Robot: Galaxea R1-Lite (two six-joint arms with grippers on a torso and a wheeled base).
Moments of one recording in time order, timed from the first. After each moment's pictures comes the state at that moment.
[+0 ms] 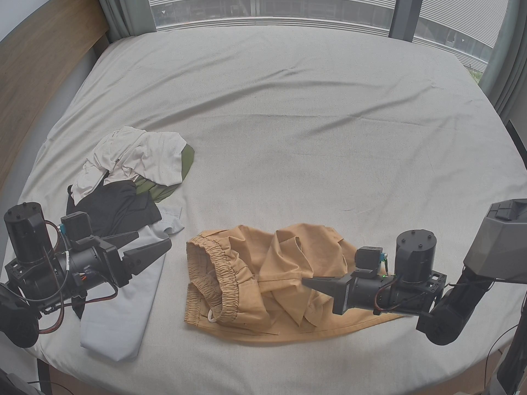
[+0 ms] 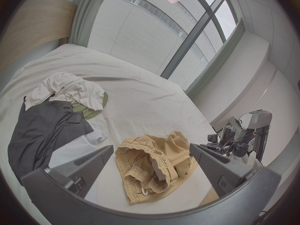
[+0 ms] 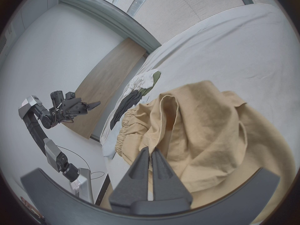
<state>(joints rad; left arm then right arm) -0.19 1.51 -0.32 -0.96 -0.44 -0.23 0.55 2.08 -0.46 -1.32 0.41 0.37</state>
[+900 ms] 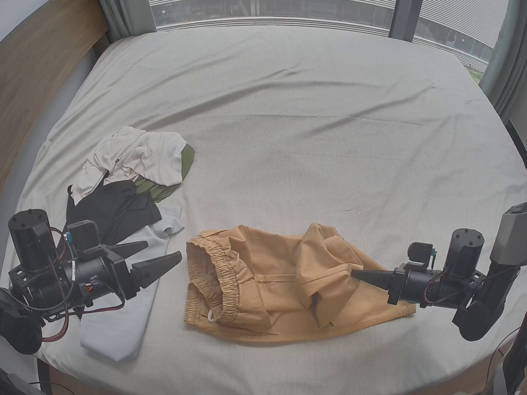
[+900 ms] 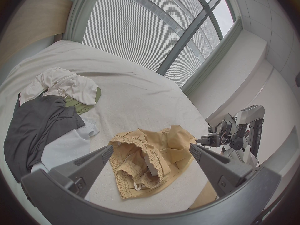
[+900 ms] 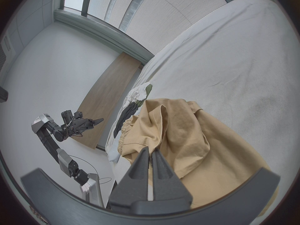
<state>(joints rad) -0.24 1.51 -0.29 -0.96 -0.44 -0.23 0.31 2.05 -0.25 -1.54 0.64 0.45</state>
